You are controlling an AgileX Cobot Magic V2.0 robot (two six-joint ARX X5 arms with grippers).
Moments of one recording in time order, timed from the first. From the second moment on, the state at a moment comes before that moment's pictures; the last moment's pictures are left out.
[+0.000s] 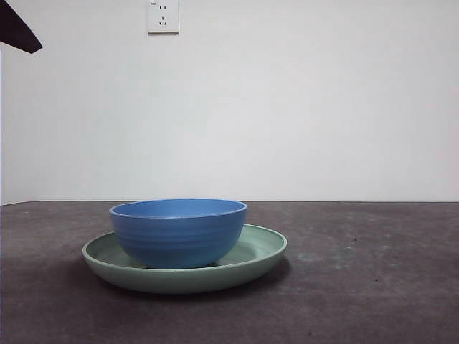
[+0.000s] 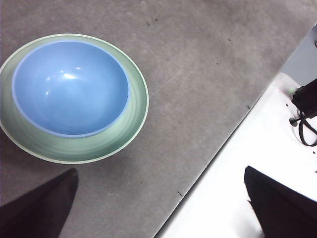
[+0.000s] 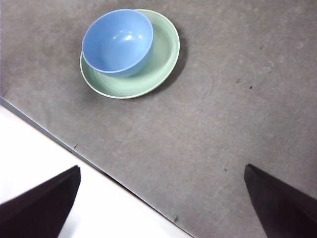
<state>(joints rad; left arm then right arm) -0.63 0.82 0.94 -0.88 0.36 -0.03 0.64 0.65 1.13 -1.27 -0.10 0.24</state>
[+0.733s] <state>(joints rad) -0.63 0.82 0.94 -0.88 0.36 -0.04 0.64 0.65 1.13 -1.24 -0.11 0.22</state>
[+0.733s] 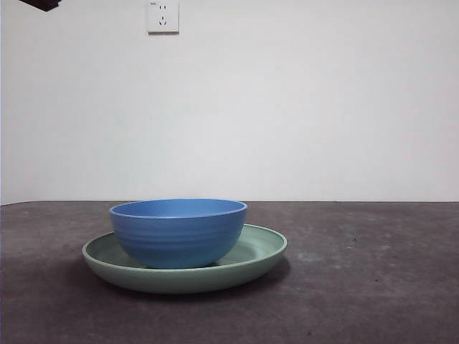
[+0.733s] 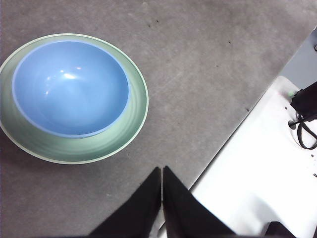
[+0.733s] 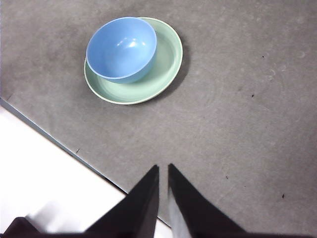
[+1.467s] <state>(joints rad) -0.19 0.49 0.47 -0.37 0.37 -0.04 0.64 0.65 1.13 -1.24 -0.10 0.22</state>
